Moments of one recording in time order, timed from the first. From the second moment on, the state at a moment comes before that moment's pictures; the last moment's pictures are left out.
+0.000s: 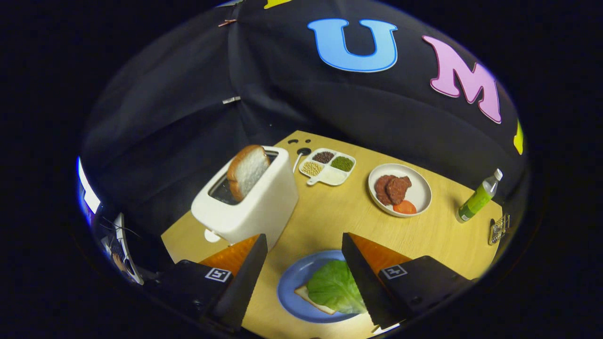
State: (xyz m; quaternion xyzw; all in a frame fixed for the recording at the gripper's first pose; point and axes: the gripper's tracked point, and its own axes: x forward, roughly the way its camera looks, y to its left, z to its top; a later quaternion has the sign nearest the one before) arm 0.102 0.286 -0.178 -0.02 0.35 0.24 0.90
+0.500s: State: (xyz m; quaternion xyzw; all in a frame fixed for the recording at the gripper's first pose) arm 0.143 0.379 -0.159 -0.04 0.33 0.27 0.90
